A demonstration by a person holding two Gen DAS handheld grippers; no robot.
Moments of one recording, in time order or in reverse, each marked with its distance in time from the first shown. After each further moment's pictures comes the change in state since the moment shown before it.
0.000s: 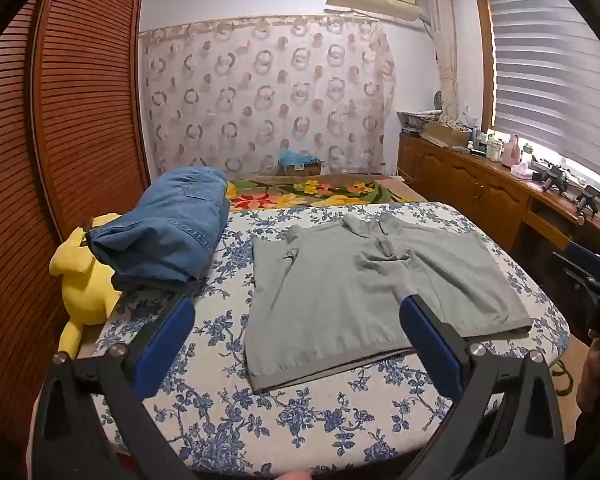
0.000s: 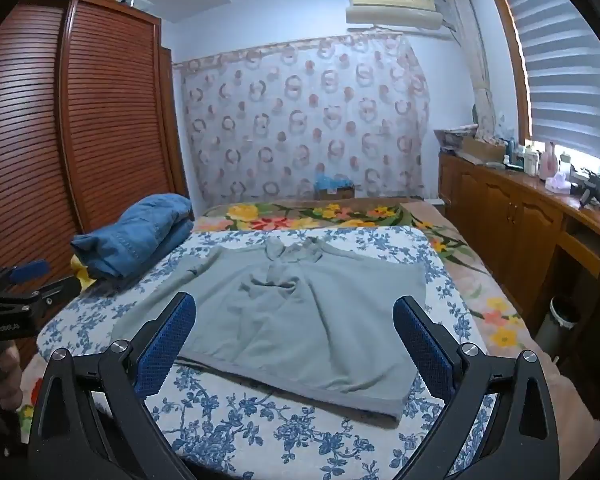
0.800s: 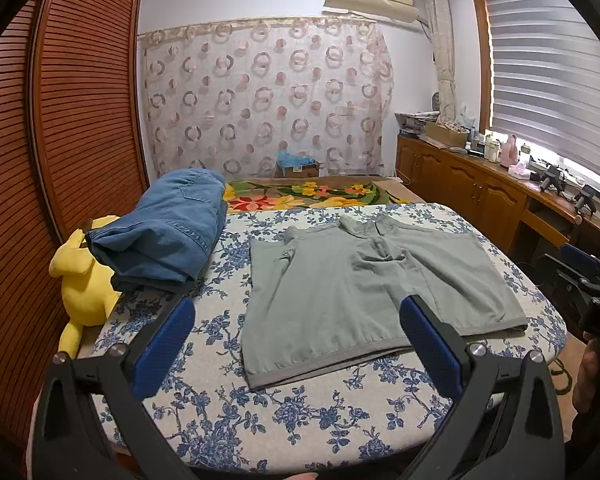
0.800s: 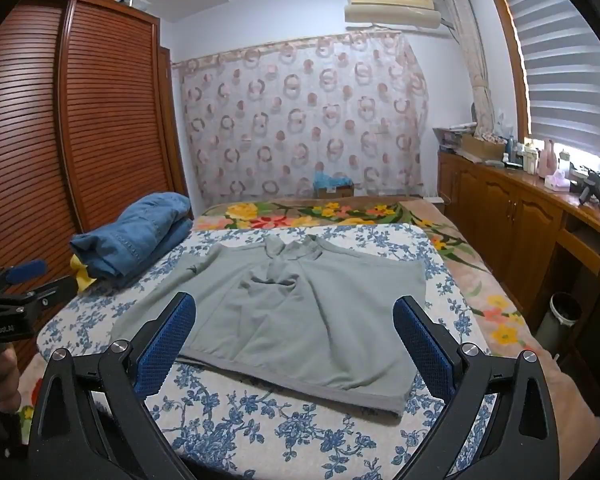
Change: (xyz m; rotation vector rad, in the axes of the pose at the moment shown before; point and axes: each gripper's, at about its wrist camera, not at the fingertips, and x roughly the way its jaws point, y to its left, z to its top) left arm -0.002 -0.002 0.000 -0.006 -0.001 -0.006; right arm -0.001 -0.001 -0.001 -0.007 -0.004 -0.003
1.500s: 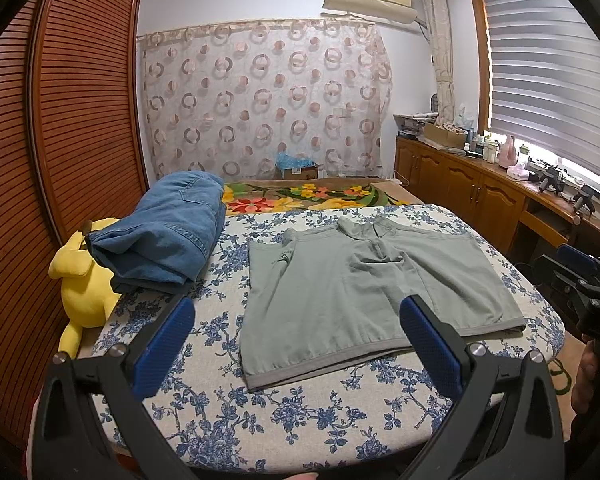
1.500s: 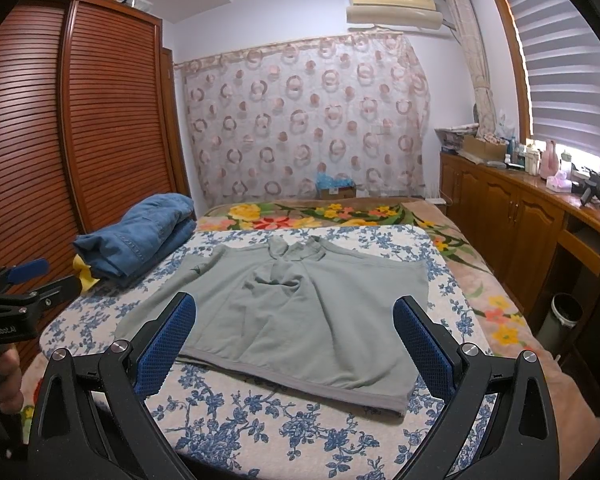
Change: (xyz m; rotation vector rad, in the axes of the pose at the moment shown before) left arm -0.001 0.000 0.000 0.001 -0.005 0.000; right arm -0.002 0.001 0.000 0.000 -0.002 -0.001
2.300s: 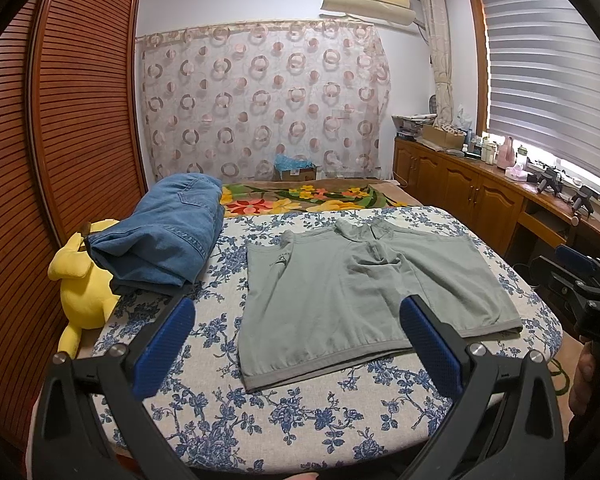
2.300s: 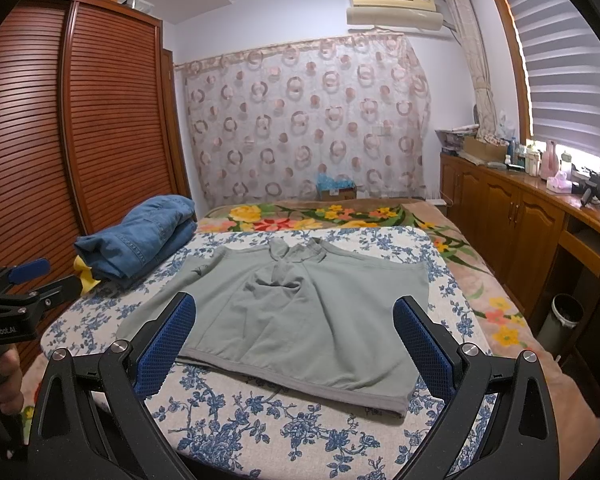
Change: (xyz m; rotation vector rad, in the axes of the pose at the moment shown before) left arm -0.017 -0.007 0.012 -0.001 -0.003 -0.004; right arm -0.001 0.000 0.001 0.001 -0.001 0.002
